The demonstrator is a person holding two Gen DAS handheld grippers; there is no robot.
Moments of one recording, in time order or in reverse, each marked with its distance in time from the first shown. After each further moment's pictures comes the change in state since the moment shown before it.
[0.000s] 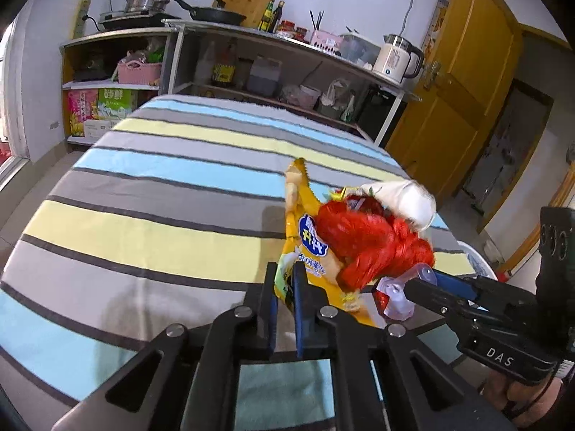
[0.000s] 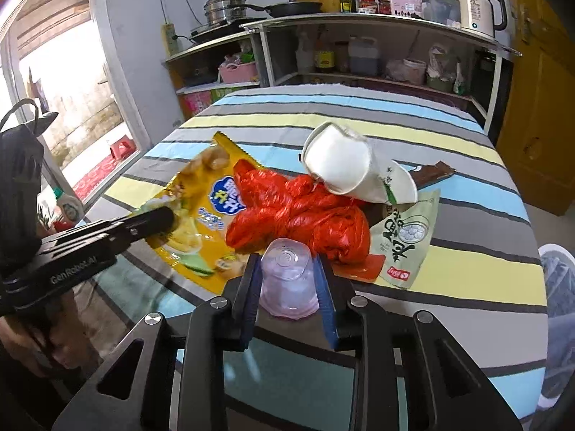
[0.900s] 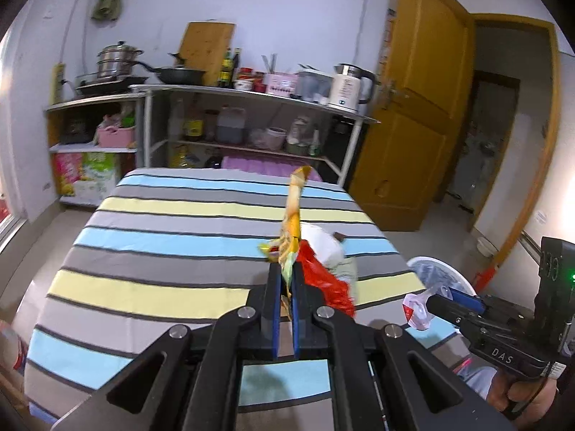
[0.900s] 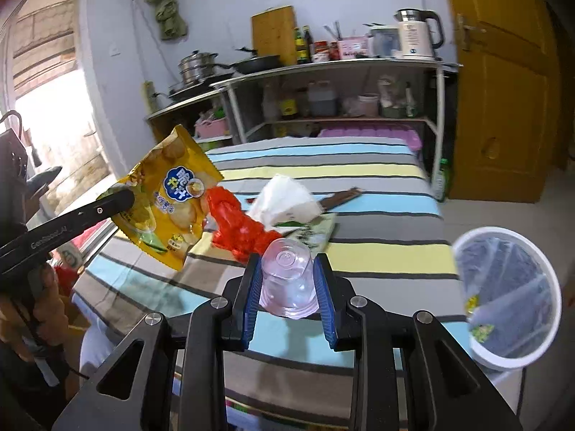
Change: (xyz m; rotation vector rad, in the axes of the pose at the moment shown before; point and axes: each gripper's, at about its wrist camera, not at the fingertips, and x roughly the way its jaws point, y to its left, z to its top) left arm -0.061 -0.086 0.021 0.155 -0.140 -0.034; right arm -0.112 -0.048 -0.028 0.125 -0.193 -0.084
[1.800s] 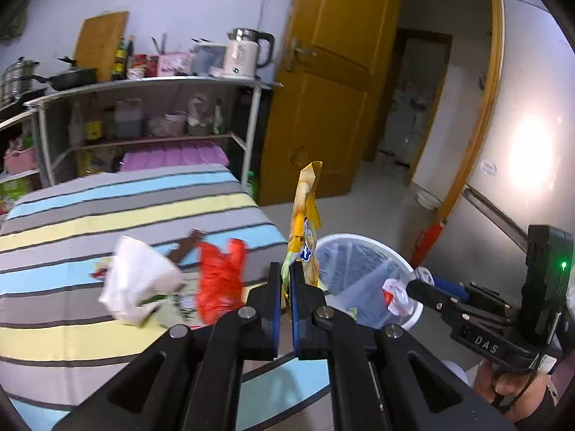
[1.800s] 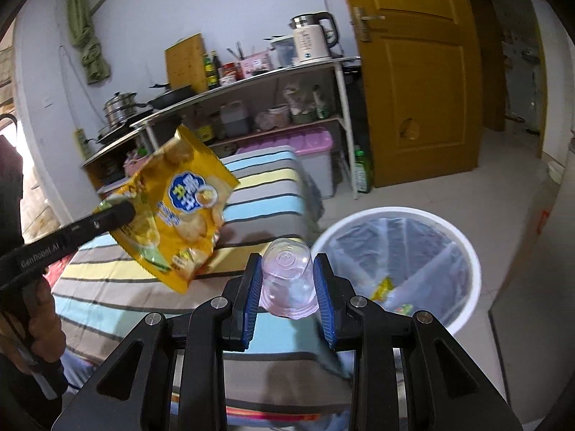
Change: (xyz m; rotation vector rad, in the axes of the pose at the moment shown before) left arm 0.084 -0.145 0.008 0.173 0.121 -0.272; right arm -0.056 -0.128 -0.017 0.200 -0.065 -0.217
